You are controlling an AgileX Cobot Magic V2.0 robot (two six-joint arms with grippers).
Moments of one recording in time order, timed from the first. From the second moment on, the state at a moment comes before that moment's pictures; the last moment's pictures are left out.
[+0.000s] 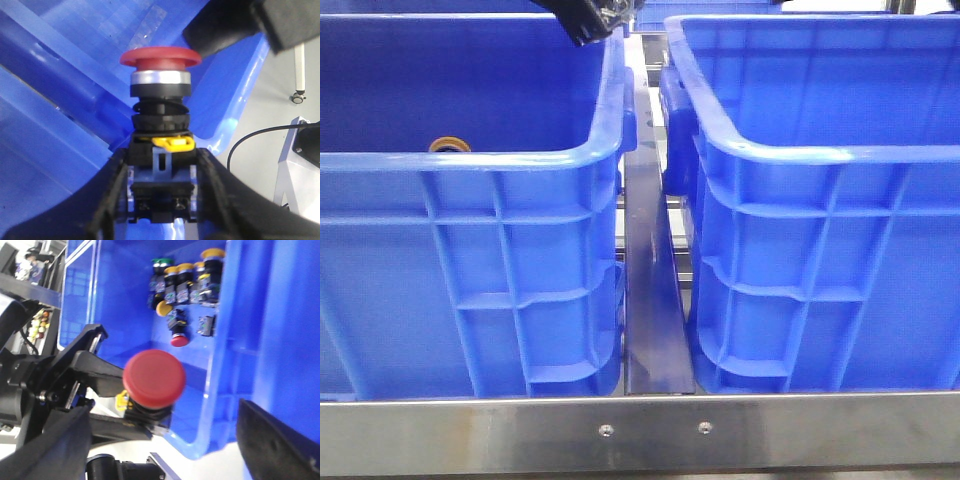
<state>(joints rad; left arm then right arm) -0.56 1.35 -1.19 -0.71 0.86 0.63 0.15 1.22 -0.94 1.27 0.91 -0.48</state>
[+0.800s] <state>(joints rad) -0.56 1.35 -1.19 -0.71 0.85 0.63 0.24 1.34 -0.94 1.46 0.85 -0.60</state>
